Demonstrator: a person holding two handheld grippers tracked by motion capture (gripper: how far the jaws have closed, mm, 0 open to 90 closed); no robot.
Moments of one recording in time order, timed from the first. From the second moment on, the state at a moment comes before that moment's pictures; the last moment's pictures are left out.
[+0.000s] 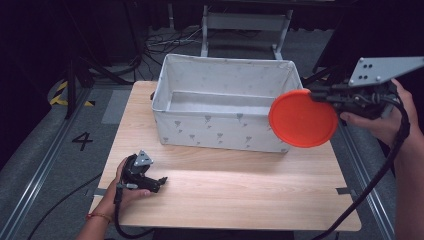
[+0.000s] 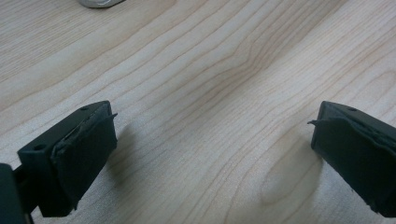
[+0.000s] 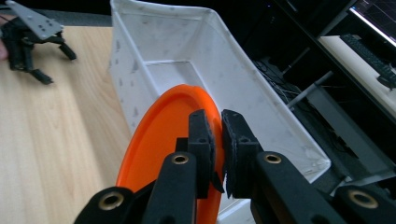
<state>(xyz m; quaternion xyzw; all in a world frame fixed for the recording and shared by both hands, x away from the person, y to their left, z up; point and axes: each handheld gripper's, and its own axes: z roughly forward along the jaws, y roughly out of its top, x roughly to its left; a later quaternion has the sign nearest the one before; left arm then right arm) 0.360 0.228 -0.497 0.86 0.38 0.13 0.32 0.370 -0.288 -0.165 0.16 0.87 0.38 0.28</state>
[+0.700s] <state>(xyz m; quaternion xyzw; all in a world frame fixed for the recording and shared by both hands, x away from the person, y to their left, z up) 0.361 0.229 -0.497 0.86 0.38 0.13 0.32 0.473 -0.282 -0.175 0.20 0.86 0.37 0.29</state>
